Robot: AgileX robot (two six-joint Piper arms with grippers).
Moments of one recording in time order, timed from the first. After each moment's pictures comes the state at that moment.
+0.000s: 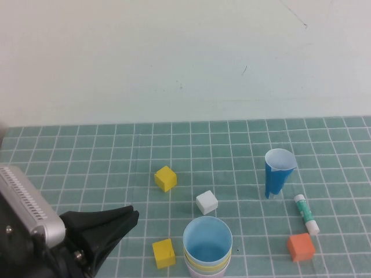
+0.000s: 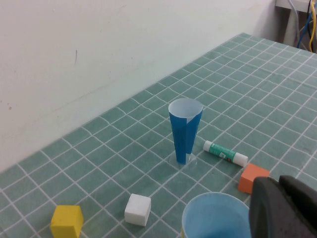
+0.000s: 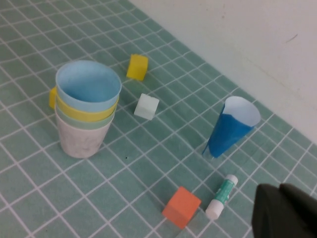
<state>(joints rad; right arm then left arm) 0.71 0.30 -0.41 -0.19 0.66 -0.14 -0.58 0.71 -0.42 1.75 -0.22 -1.74</state>
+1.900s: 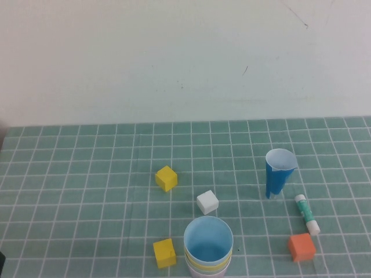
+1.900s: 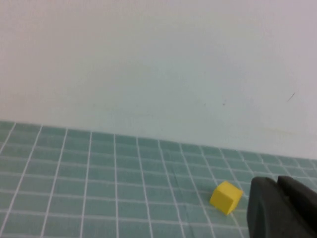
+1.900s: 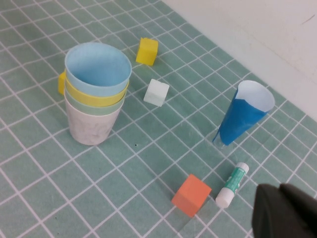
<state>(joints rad) 0.71 0.30 -0.39 -0.17 0.67 -0.14 -0.16 0.00 -0.02 -0.04 0.13 -0.28</state>
